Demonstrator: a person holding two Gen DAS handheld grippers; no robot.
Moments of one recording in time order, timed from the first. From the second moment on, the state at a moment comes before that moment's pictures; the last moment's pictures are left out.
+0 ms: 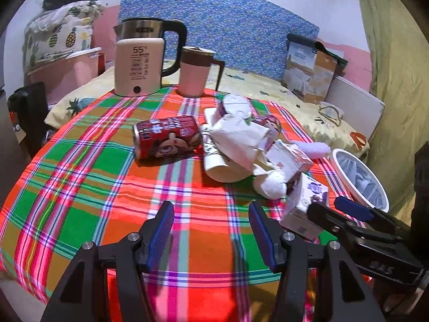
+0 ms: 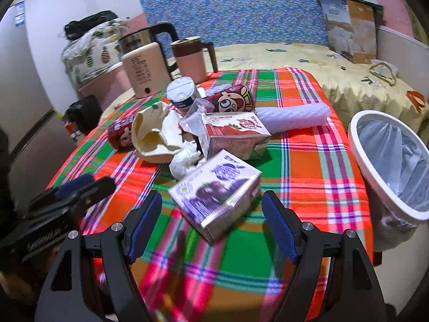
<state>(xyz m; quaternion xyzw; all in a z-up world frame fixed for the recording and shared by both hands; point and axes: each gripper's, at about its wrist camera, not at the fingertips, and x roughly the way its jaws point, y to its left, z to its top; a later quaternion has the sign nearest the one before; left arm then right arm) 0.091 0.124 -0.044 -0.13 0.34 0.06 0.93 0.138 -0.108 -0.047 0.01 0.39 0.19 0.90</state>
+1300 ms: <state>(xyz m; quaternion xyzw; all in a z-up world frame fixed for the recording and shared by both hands) 0.162 0.122 -0.050 -0.19 0.33 0.07 0.92 0.157 -0.153 -0.056 0.01 0.38 0.13 0.91</state>
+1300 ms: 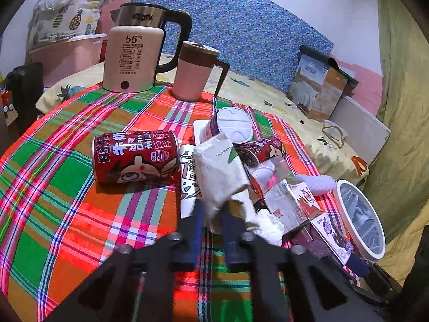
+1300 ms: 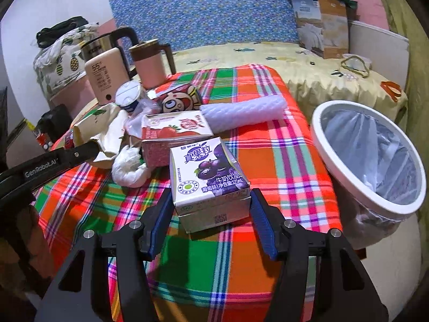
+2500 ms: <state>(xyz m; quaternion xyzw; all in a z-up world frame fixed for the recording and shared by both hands) 0.140 0.012 0.005 -0.11 0.31 -0.06 0.94 0.129 -0.253 -0.022 0.07 0.31 0.08 0.94</state>
